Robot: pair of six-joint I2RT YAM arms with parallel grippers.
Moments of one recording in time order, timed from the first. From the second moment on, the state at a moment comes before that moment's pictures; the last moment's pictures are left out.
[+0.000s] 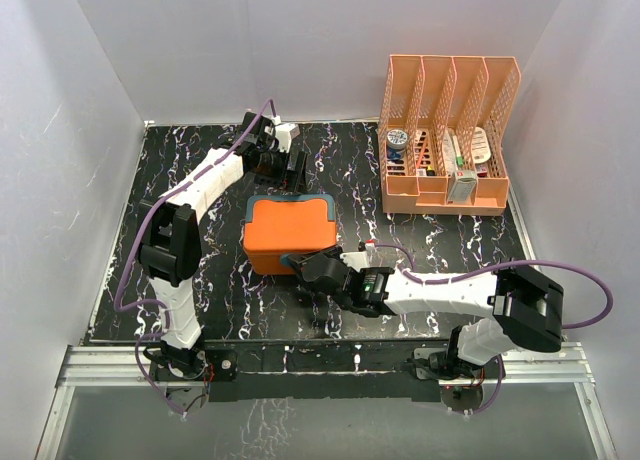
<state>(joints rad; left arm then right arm) -0.37 1.95 1.64 -0.69 0.40 -0.03 1.20 1.47 0.83 -0.10 0.58 2.08</state>
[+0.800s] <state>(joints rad) -0.37 1.94 1.64 -0.67 0.40 -0.03 1.19 1.52 0.86 -0.08 0.56 2.08</state>
